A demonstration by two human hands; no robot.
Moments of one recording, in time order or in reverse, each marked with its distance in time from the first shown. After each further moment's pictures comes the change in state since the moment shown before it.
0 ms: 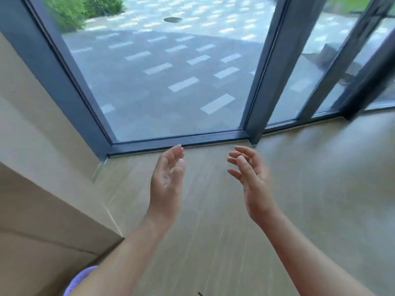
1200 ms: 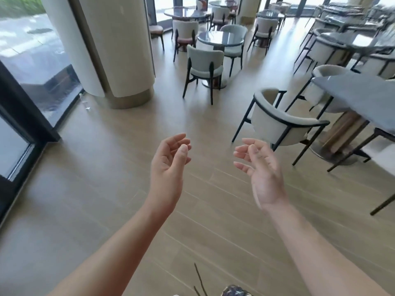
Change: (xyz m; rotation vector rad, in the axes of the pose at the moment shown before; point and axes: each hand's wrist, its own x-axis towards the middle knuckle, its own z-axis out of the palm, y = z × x) left_hand -0.356 0.021 1.007 -0.375 -1.467 -0.161; right_hand -0.184 -0.208 -0.913 -0.186 1.437 -0.271
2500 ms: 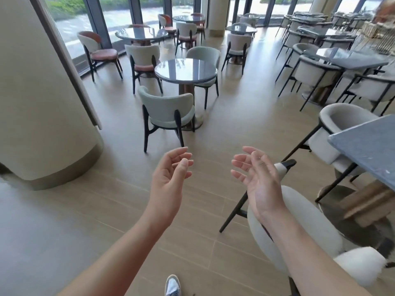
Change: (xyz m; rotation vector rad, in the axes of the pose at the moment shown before) left_hand 0.931 -0.301 0.396 0.019 -0.199 -0.047; right_hand 1.020 0.163 -0.101 0.164 0.223 0.022
